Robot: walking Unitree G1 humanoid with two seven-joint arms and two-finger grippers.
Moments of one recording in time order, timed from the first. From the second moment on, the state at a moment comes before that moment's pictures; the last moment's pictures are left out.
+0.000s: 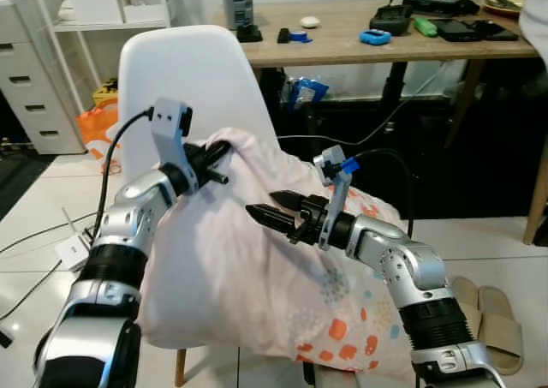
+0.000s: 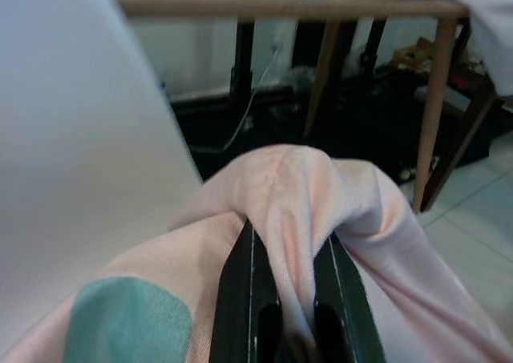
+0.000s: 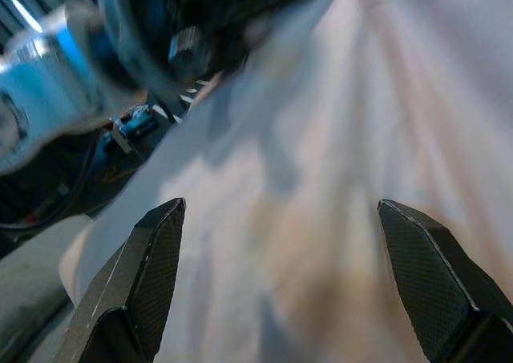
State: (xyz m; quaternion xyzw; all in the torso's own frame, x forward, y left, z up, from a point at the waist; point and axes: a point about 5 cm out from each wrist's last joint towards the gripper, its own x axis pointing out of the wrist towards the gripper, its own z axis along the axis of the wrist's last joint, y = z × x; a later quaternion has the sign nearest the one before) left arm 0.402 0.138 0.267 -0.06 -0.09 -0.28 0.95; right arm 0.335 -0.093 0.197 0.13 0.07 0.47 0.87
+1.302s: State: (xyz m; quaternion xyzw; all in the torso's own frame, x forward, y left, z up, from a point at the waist) left arm 0.354 0.329 0.155 -0.01 0.12 0.12 0.99; right arm 0.345 -0.092 0.184 0.11 0.09 0.41 0.90
